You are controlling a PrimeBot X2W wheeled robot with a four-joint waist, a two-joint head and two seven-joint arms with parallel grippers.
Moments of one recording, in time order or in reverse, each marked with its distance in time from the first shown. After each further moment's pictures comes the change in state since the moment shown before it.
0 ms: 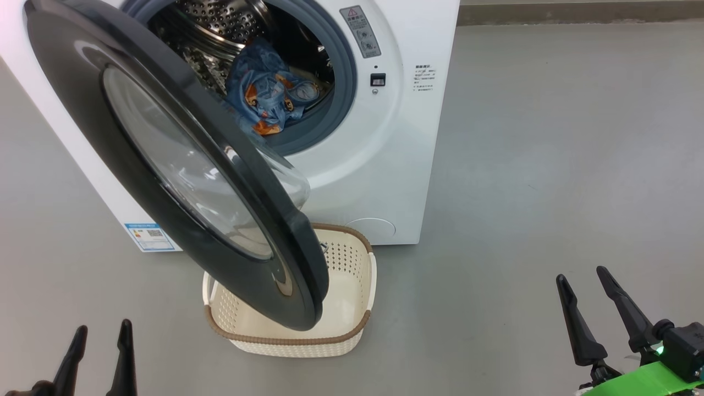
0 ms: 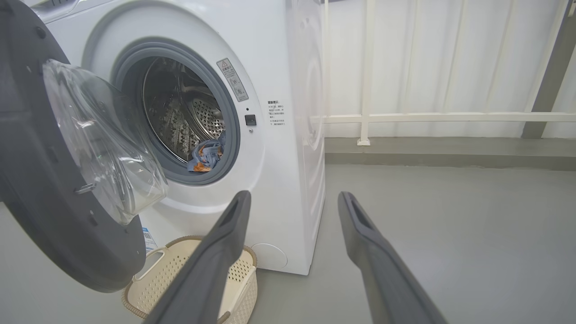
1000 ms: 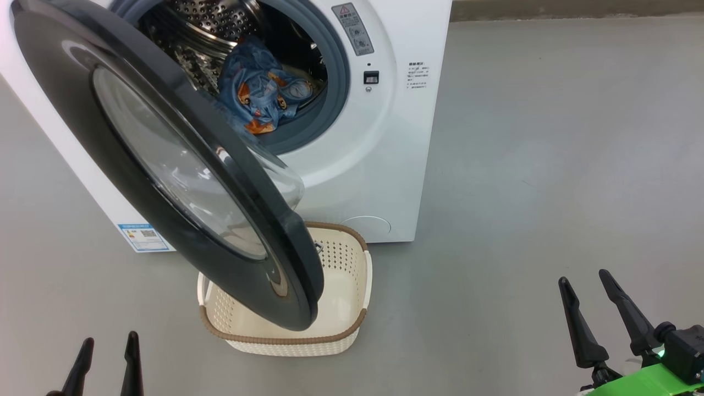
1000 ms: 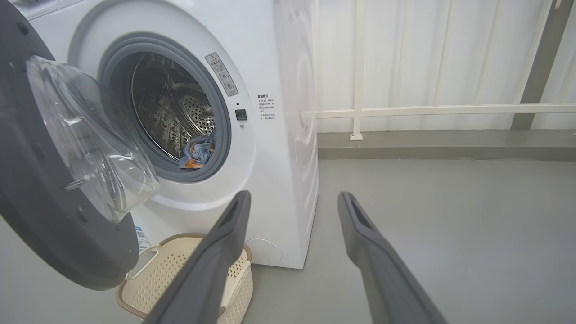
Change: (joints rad) left arm 0.028 -0.055 0.038 0.006 0.075 0.000 0.000; right arm 0.008 0.007 -0.010 0.008 0.001 0.000 0.000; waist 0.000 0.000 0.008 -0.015
